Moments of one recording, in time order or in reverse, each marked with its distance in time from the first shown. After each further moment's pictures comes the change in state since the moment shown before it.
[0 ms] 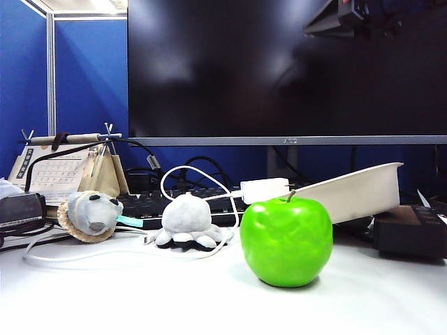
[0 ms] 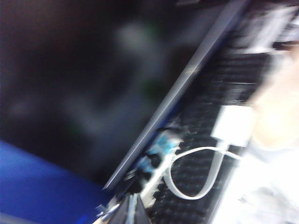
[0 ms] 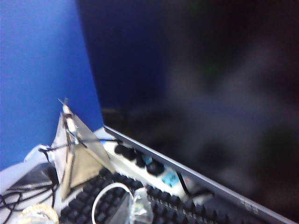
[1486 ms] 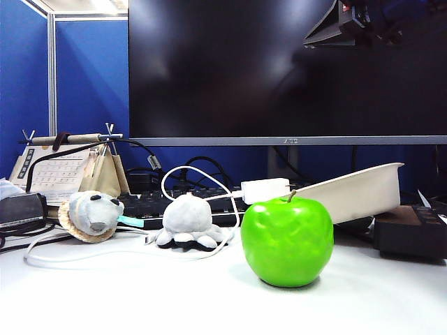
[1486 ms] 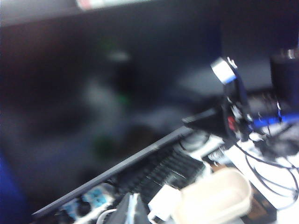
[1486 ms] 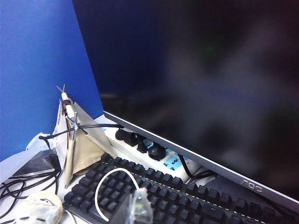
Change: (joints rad) left arm 0.087 -0.357 0.000 -0.098 0.324 -0.470; right arm 0.000 0.000 0.000 -0.058 0.002 0.000
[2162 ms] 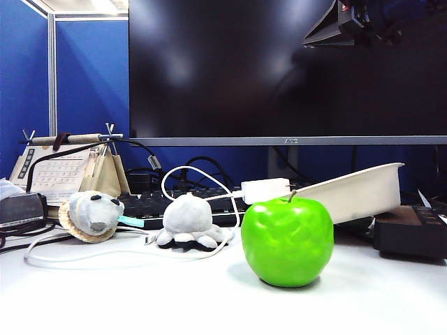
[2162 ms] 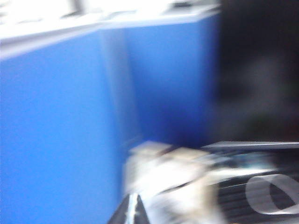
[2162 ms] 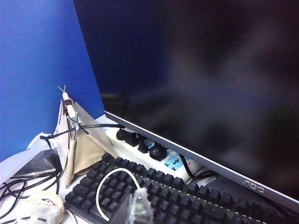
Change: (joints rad) left arm 0.764 -0.349 0.000 -0.375 0.049 -0.134; right arm 0.000 0.000 0.000 0.000 0.000 0.000
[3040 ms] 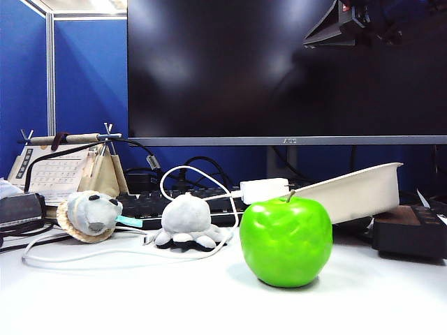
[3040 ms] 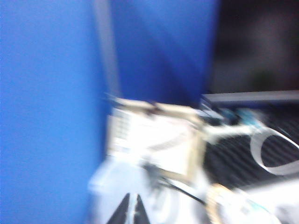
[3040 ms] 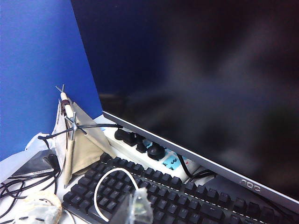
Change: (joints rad) left arm 0.228 -0.001 -0.303 0.163 0.300 -0.009; right arm -0.001 0.000 0.000 0.000 0.000 0.000
